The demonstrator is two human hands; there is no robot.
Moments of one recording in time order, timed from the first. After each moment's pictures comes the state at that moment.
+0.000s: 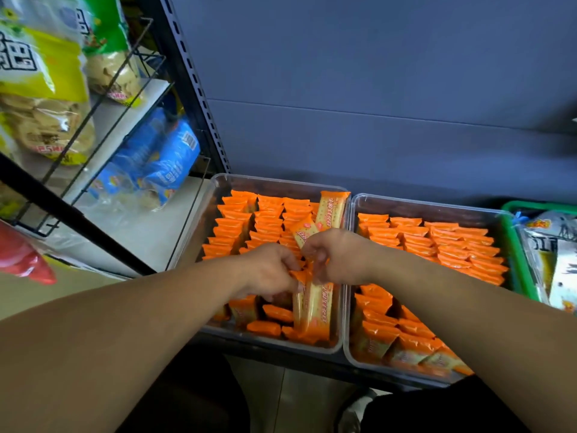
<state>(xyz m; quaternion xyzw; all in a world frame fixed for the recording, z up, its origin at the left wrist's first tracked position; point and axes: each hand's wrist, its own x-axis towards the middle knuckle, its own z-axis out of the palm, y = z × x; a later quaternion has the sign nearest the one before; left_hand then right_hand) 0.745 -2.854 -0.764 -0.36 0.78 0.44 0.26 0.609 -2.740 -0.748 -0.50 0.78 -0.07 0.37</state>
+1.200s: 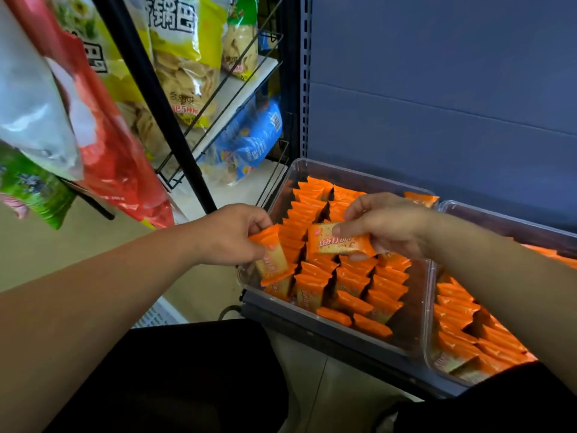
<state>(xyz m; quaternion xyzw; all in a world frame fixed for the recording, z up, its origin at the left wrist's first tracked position) 0.892 -2.957 -0.719 -0.36 0.83 0.42 0.09 0.652 -2.815 -0.725 -0.24 0.69 -0.35 0.58</state>
